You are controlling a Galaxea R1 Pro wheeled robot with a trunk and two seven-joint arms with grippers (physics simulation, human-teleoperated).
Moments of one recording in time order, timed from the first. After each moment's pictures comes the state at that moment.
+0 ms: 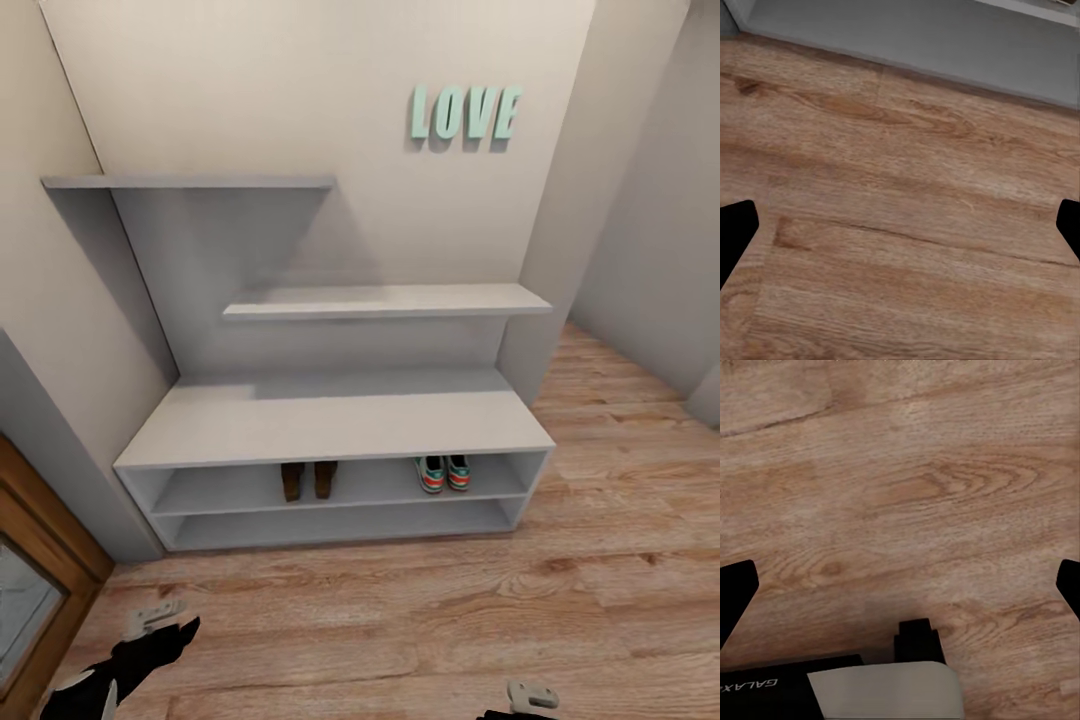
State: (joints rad) left arm -0.30 0.01 0.64 -0.87 -0.28 0.27 -0.40; right arm -0.51 -0.04 0.08 -0.03 -0.21 0.07 -0.02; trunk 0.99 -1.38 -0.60
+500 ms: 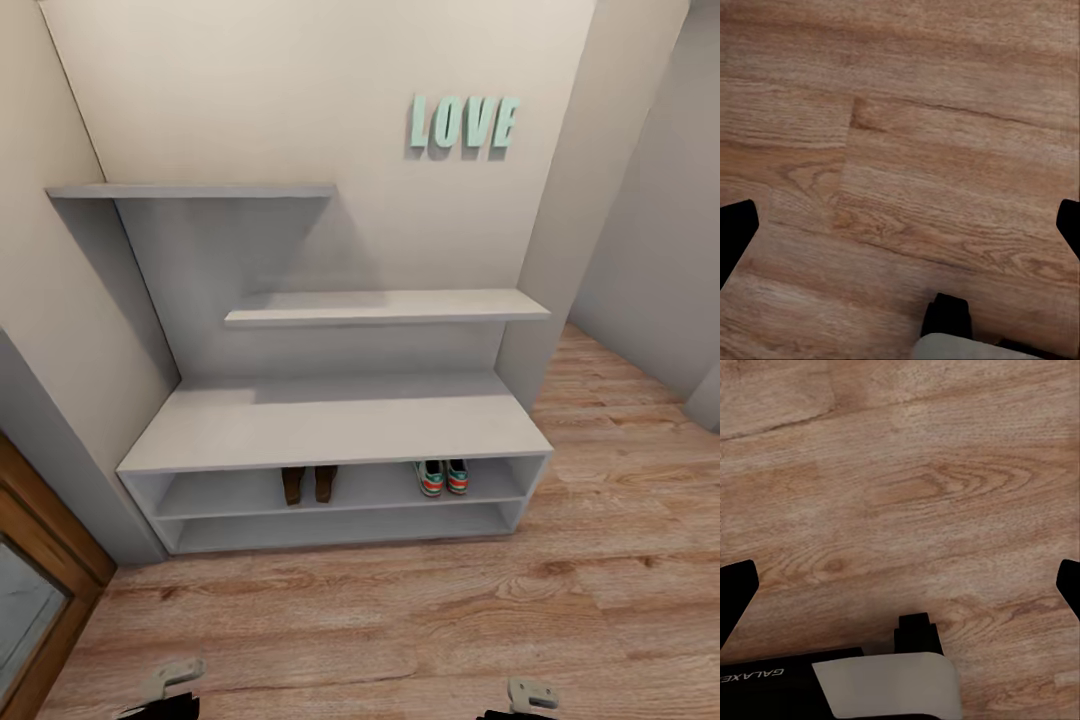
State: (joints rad) left arm -0.30 0.01 0.46 -0.57 -0.29 0.27 0.01; right arm -0.51 -0.04 0.08 -0.03 -0.21 0.07 -0.02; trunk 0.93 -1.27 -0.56
